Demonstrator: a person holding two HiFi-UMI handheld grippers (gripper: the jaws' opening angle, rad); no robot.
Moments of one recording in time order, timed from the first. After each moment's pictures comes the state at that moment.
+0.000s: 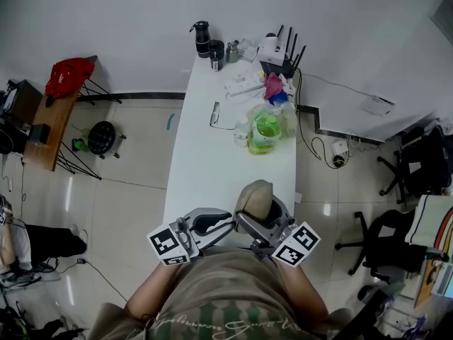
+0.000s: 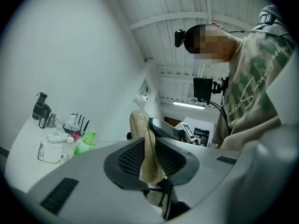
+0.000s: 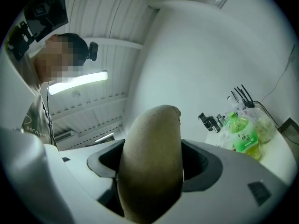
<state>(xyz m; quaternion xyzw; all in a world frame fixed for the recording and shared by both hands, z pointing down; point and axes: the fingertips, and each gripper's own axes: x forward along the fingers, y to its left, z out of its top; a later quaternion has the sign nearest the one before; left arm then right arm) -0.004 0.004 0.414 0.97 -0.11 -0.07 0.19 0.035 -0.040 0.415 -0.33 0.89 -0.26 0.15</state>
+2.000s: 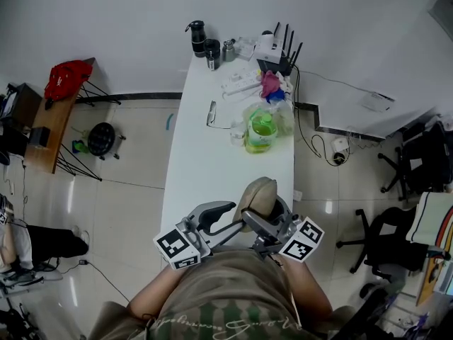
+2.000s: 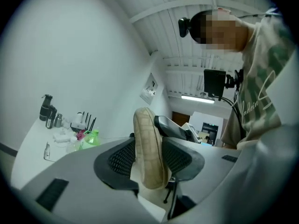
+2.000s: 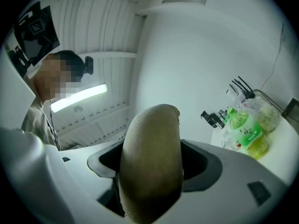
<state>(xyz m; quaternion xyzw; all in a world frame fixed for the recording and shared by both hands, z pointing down) 0.029 -0.007 0.406 0.97 -0.16 -0.03 0.20 0.058 -0.042 0.405 -0.29 0.88 -0.31 0.22</state>
